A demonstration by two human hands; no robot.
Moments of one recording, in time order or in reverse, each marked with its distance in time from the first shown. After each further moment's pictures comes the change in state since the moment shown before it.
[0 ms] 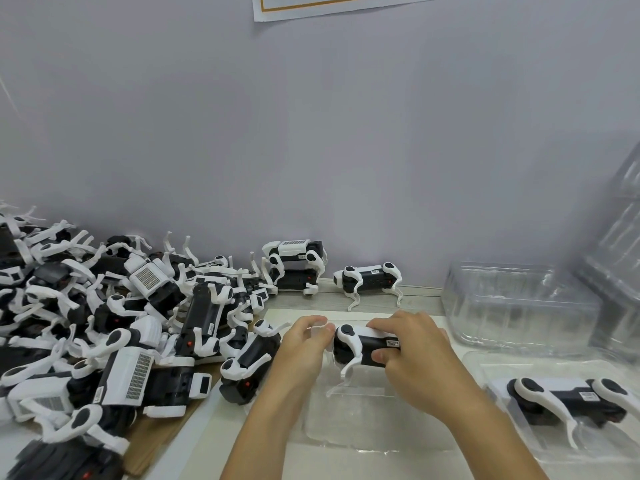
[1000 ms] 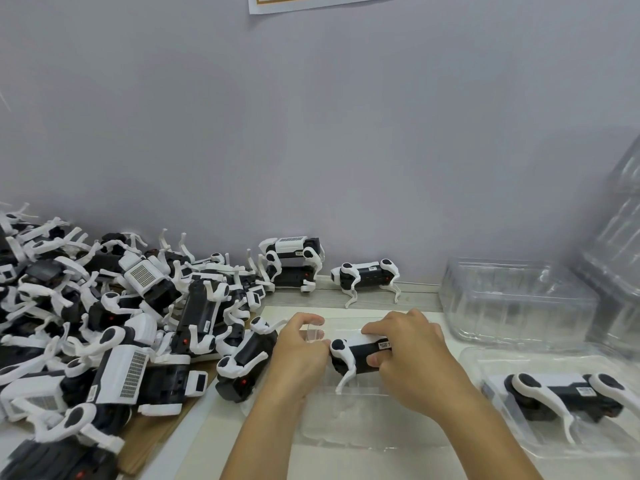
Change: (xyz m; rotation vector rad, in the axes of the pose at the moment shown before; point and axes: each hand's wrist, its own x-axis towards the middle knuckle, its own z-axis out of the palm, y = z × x) left_hand -0.002 0.004 0.001 0.144 0.025 0.012; right_hand 0.000 0.002 0.007 -0.070 0.013 -0.038
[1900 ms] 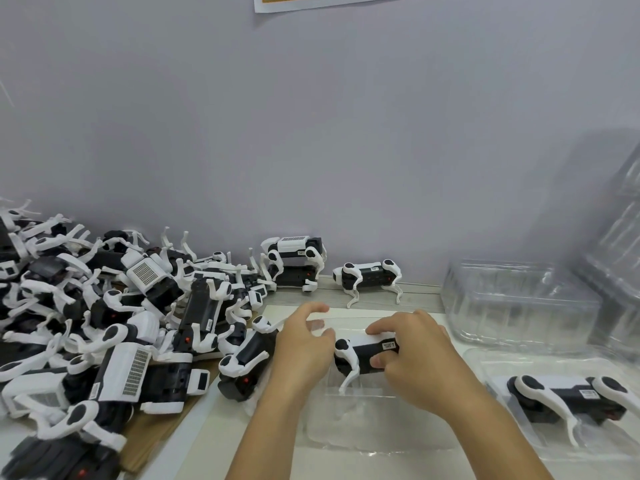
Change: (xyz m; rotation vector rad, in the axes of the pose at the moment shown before) left_hand -0.014 0.021 -0.001 0.132 0.012 0.114; right_hand -0.004 -0.006 -0.013 0.104 -0.049 0.104
